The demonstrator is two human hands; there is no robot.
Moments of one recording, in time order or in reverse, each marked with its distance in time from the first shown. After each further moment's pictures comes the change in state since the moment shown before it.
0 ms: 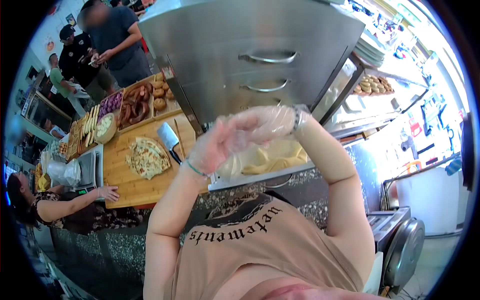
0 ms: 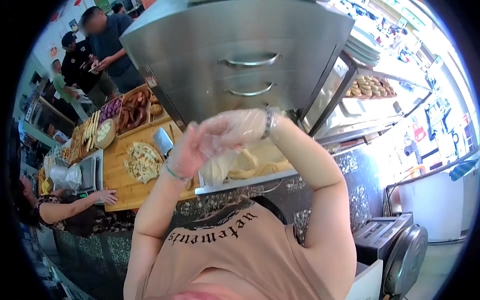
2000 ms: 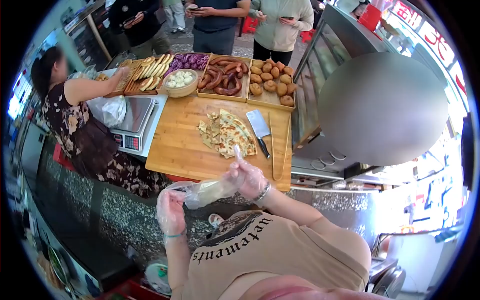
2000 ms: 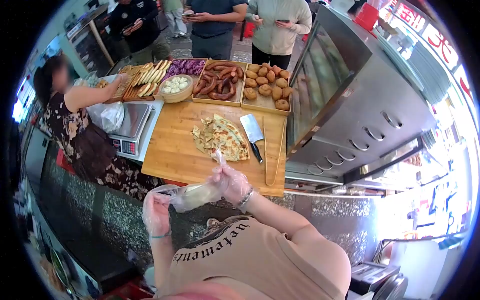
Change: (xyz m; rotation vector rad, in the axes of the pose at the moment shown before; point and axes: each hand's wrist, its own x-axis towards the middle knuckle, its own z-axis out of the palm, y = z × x) left_hand -0.430 0.050 -0.318 -0.459 1.173 -0.040; right_hand 0.390 0.054 0.348 1.532 0.316 -0.069
